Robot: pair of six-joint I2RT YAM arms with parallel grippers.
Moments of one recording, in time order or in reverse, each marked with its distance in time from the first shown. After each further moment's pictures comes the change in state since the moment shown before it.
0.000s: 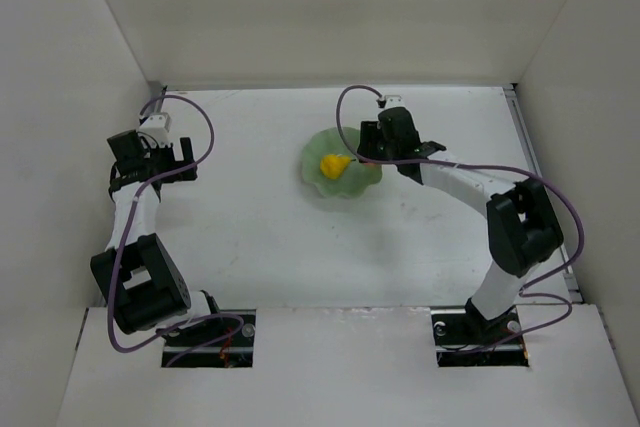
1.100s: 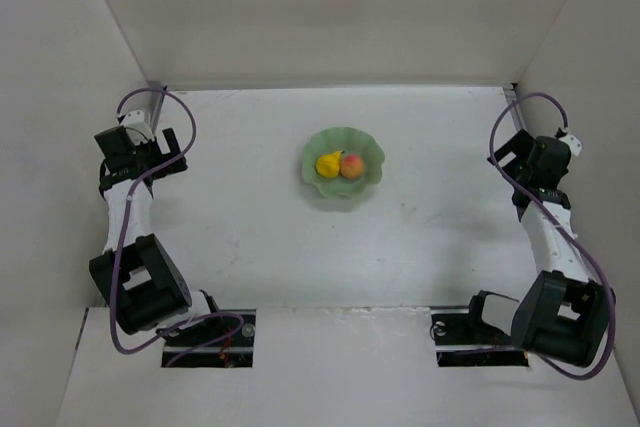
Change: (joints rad) left arm 0.048 0.001 0.058 -0.033 -0.055 -0.166; right arm -0.792 -0.547 -0.436 -0.013 -0.060 0.145
